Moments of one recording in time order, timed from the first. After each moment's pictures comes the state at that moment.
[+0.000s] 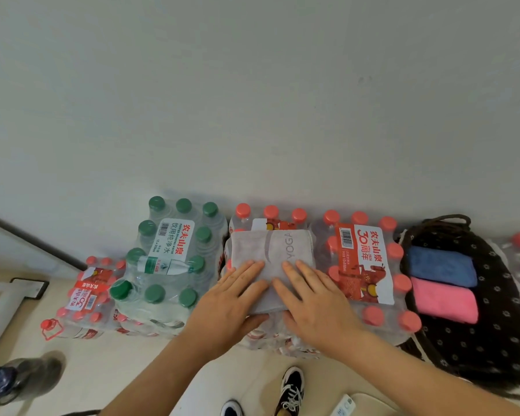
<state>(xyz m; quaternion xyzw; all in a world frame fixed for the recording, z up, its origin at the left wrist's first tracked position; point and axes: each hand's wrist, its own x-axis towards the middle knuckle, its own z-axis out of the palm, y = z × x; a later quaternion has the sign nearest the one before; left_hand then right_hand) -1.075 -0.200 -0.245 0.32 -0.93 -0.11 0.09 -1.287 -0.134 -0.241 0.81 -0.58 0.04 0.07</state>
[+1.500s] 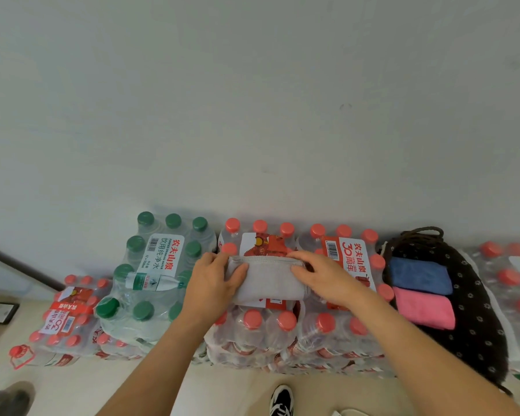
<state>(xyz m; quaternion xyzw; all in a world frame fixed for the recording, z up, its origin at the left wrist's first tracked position) -1.101 -0.250 -0.233 0.55 -0.76 -0.28 0.21 -1.331 -0.193 -0.202 0.58 -0.69 0.16 -0.41</state>
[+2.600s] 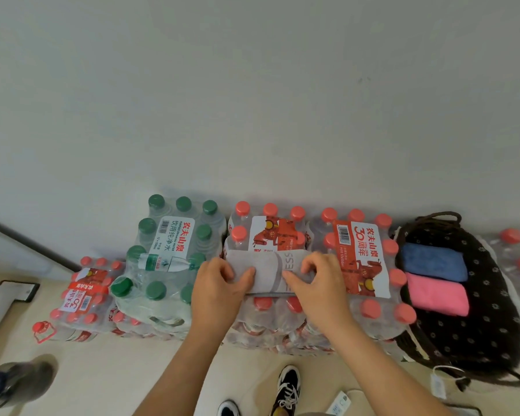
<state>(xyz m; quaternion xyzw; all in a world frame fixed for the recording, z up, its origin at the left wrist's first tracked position) -1.095 -0.205 -0.228 0.64 -0.62 -0.34 0.29 -1.267 -0.148 -0.215 0.46 -0.78 0.34 -0.24</state>
